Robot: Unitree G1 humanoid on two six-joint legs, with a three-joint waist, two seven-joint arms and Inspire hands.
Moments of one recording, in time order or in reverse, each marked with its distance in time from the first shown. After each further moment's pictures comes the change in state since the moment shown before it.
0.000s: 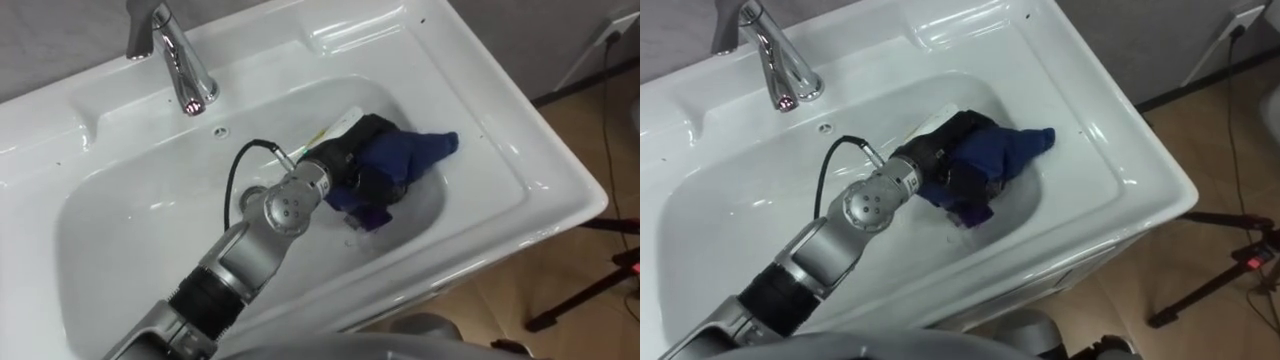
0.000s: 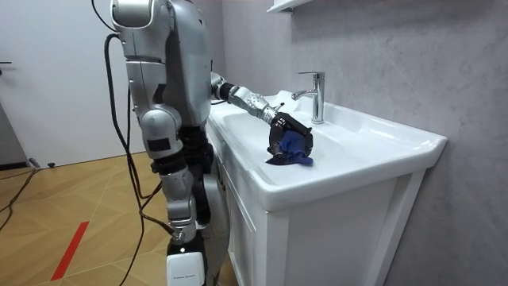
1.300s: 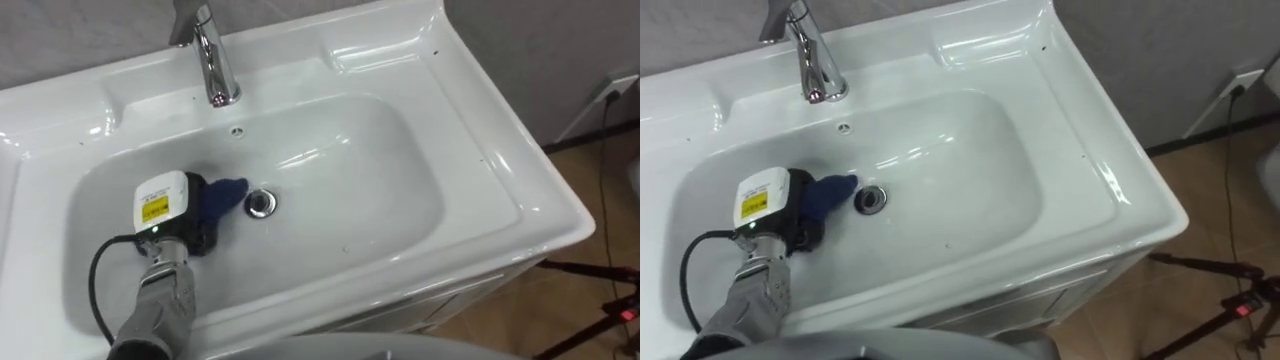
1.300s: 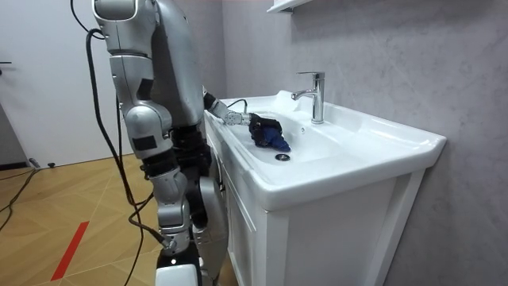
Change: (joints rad) left arm 0.269 0.106 0.451 0.528 0.671 -0.168 0.616; right arm 0.073 -0.021 -0.169 -0.033 -0.109 0.071 -0.007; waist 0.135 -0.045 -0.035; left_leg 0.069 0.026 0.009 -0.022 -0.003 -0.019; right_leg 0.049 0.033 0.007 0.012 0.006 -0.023
